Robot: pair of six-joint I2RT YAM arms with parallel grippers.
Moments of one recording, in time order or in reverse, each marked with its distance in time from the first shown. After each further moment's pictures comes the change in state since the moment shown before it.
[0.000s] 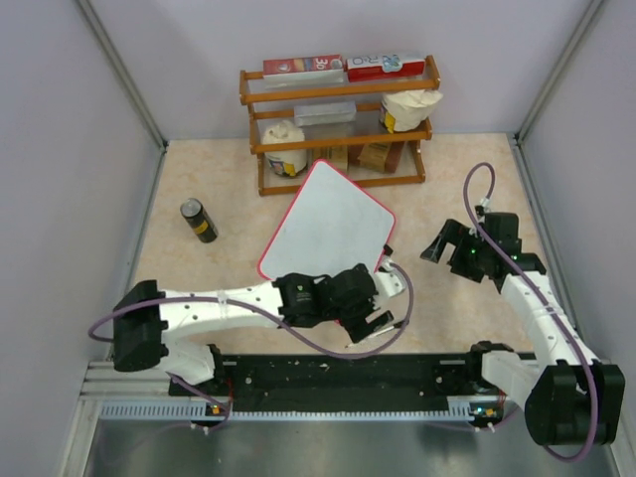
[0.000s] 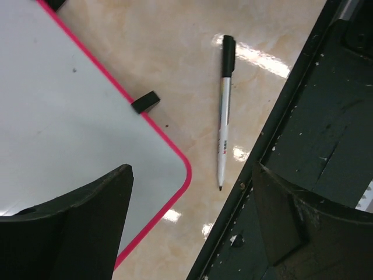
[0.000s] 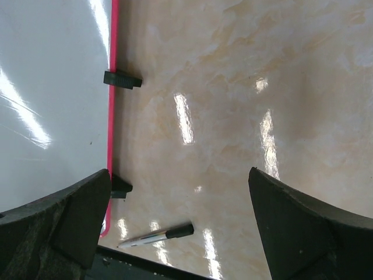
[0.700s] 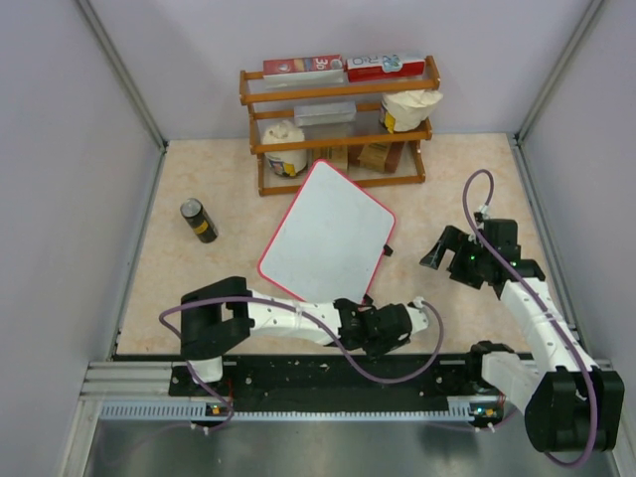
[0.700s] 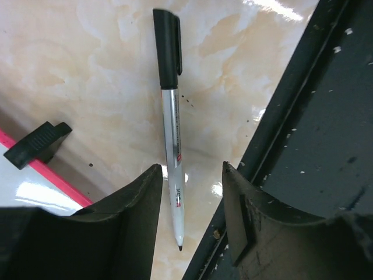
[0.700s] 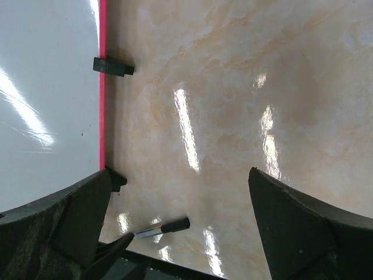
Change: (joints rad) left arm -0.142 0.407 0.089 0.118 -0.043 -0.025; right arm 0.000 -0.034 -0.058 -0.002 -0.006 0.002
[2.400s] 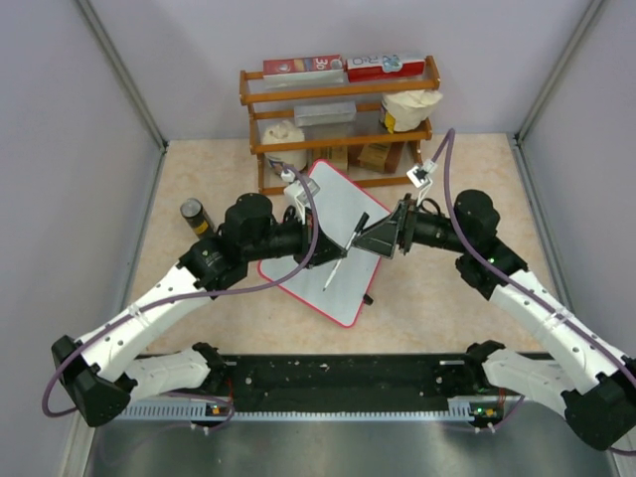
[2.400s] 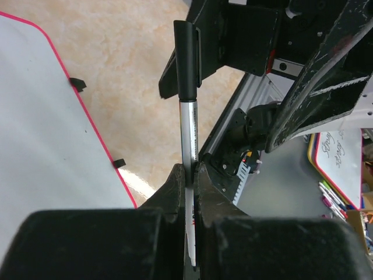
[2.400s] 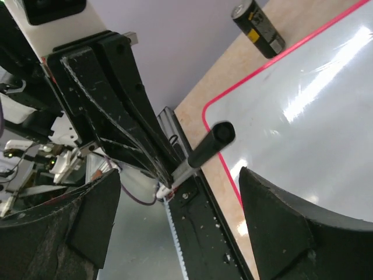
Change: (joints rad) left arm 0.640 -0.726 -0.070 0.047 0.606 -0.372; right arm 0.496 -0.009 0.228 0.558 -0.404 0.225
